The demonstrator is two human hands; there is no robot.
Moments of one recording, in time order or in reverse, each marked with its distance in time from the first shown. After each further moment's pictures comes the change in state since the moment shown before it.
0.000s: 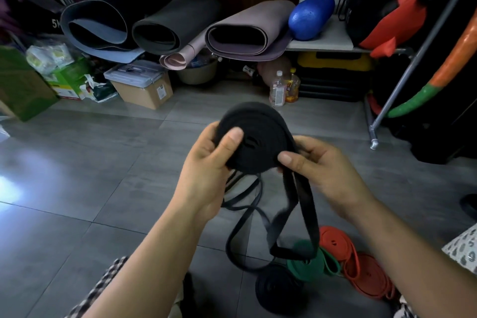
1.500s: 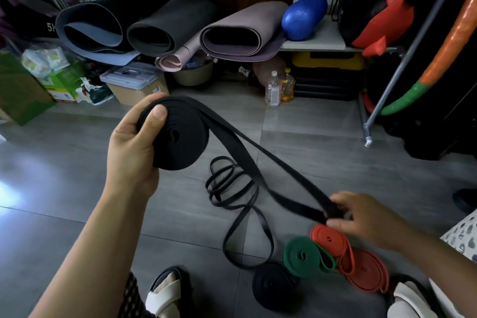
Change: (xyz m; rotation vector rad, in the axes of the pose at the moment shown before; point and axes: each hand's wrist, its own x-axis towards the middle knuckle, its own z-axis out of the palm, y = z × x) left_hand 0.009 0.031 -0.053 0.221 0.272 0.334; right_hand -0.051 0.062 -0.095 -1.082 -0.198 0.225
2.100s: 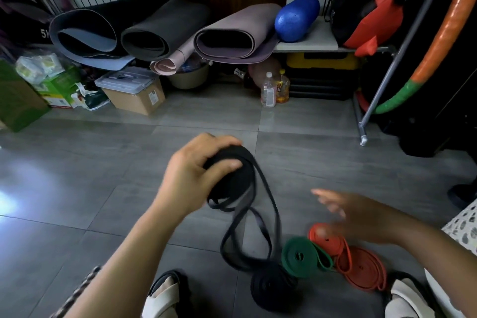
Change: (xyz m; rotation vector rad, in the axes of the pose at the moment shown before) left_hand -0.030 -0.020 0.034 0.743 -0.484 0.342; right_hand -0.006 -0.014 -0.018 0.113 -0.291 0.180
